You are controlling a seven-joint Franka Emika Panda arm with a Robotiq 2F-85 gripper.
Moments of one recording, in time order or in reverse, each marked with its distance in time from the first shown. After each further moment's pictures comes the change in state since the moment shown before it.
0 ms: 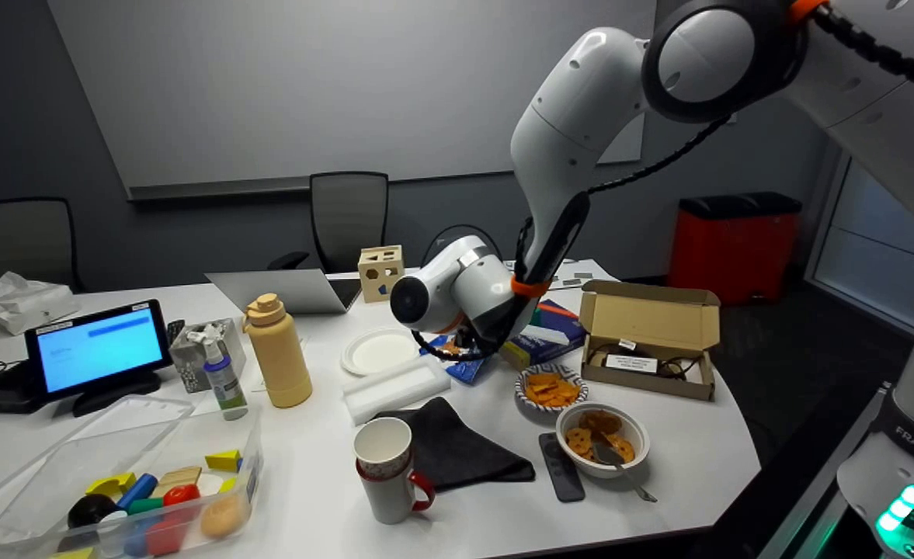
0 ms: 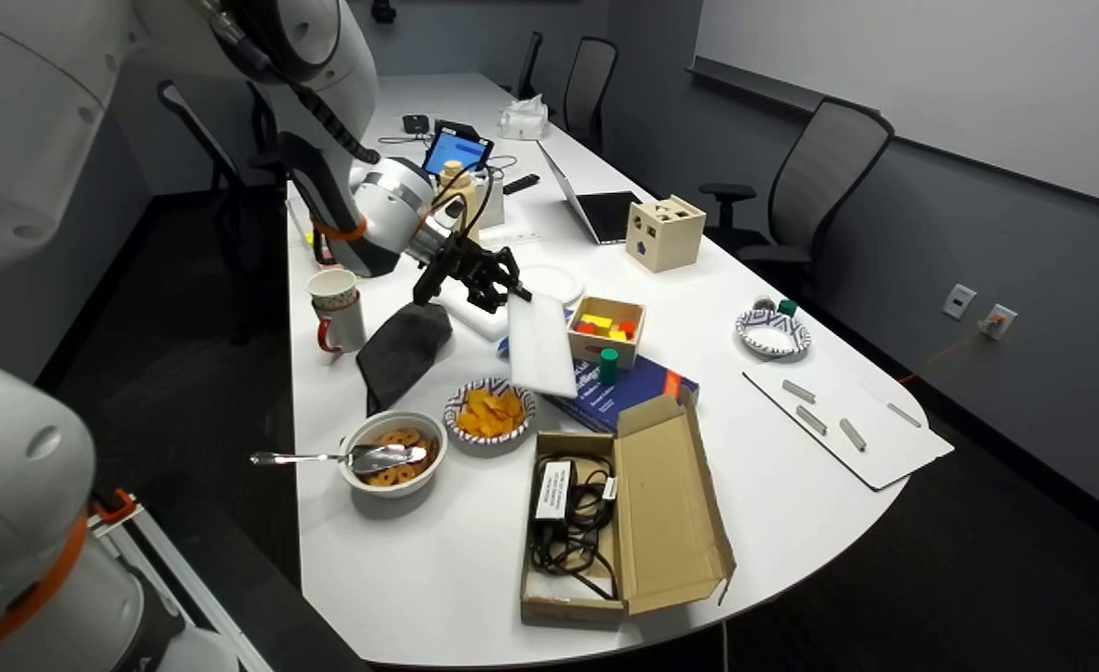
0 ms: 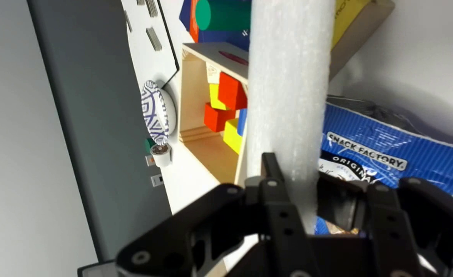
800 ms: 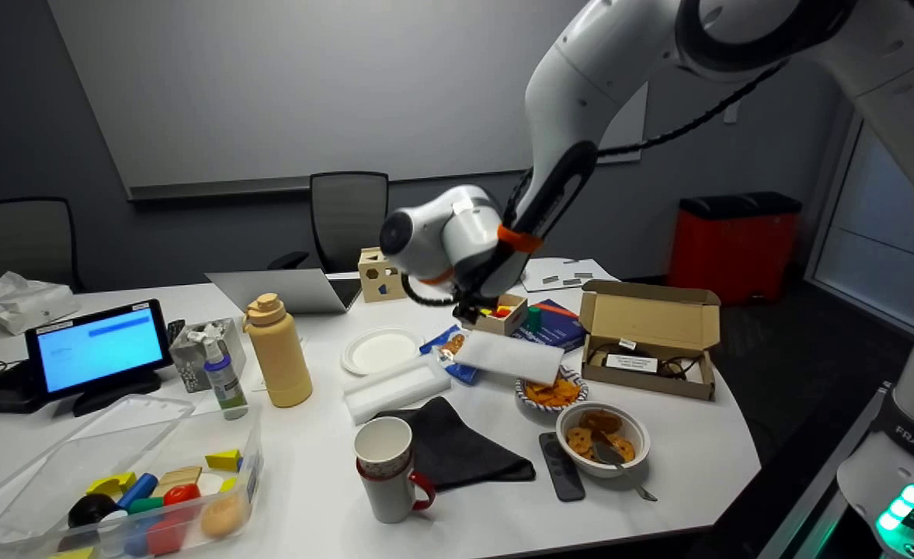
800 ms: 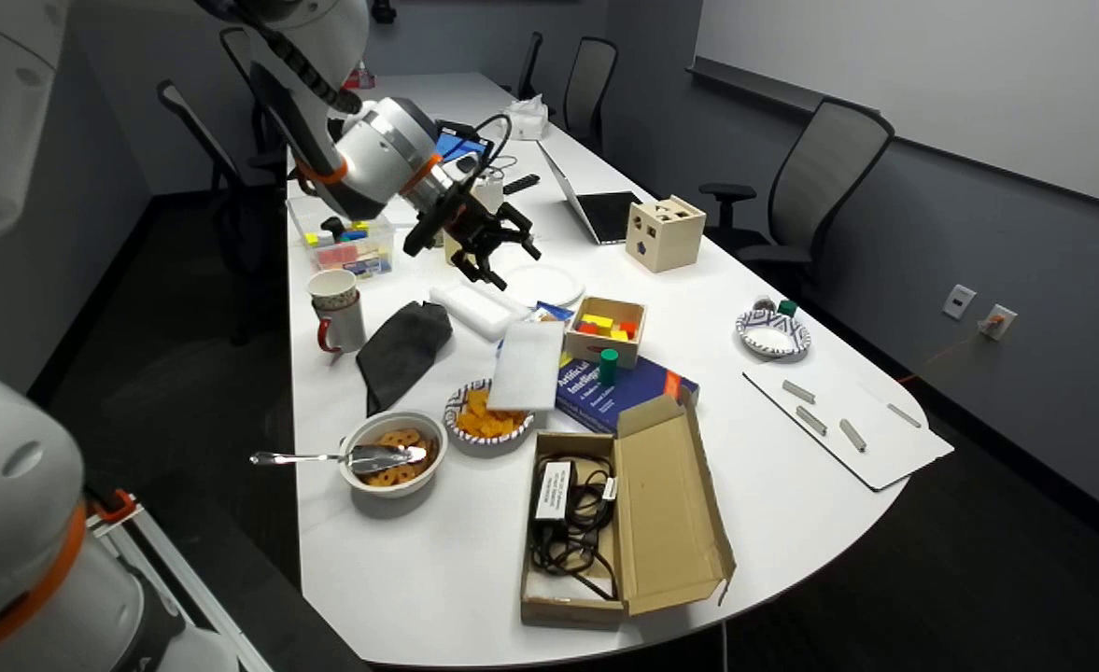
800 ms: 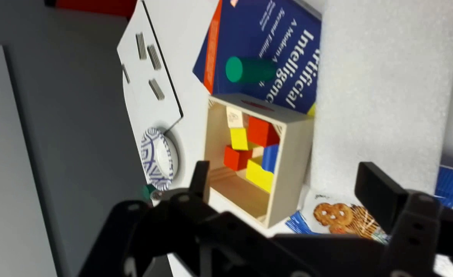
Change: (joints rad) arm -0.072 -0.165 0.055 -0.041 0.272 -0.089 -0.231
